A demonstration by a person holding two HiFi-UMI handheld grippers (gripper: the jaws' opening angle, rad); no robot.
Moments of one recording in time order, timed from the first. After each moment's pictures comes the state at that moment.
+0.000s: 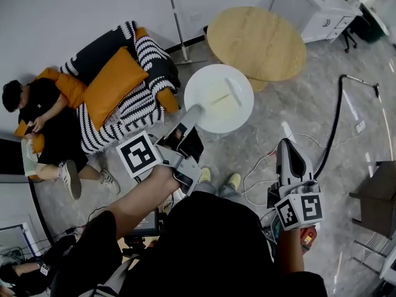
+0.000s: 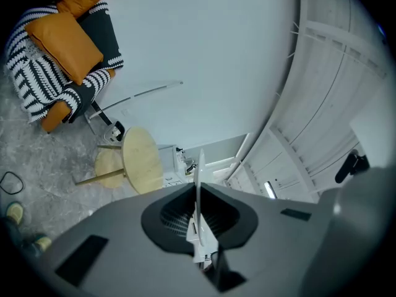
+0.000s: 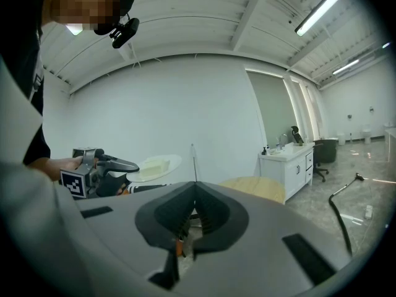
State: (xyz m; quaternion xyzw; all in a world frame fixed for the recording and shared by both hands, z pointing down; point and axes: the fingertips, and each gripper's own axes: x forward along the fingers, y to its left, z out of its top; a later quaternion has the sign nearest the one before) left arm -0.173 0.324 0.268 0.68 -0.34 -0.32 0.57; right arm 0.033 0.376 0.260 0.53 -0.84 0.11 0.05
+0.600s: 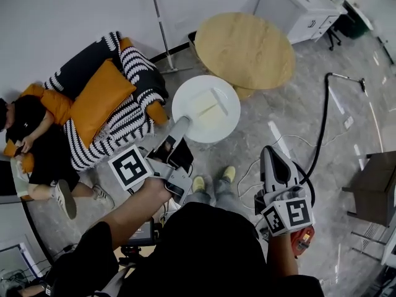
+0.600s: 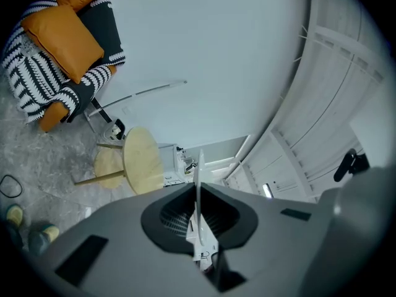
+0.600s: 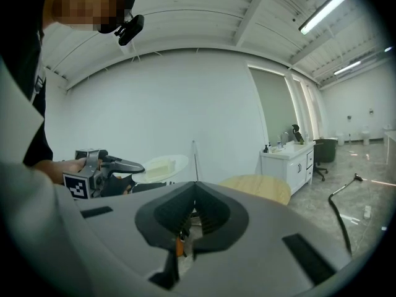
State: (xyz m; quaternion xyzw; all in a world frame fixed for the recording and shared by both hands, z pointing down) left arm -0.197 0.293 0.284 0.67 -0.34 -0.32 0.58; right arm -0.007 0.352 0.265 0.54 -0.83 0.11 0.06
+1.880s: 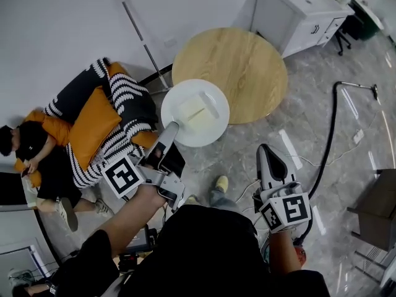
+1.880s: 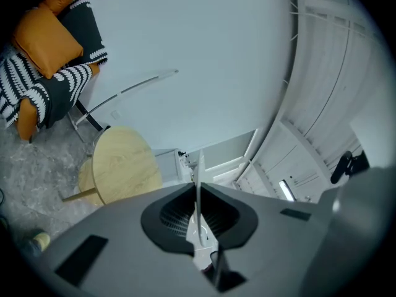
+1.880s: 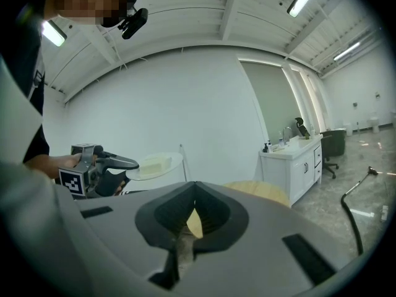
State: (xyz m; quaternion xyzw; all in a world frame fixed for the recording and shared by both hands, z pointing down) left arm -0.078 0.145 0.268 0.68 -0.39 -0.30 0.54; right arm 0.128 0.184 0.276 0.51 -0.85 0.12 0.03
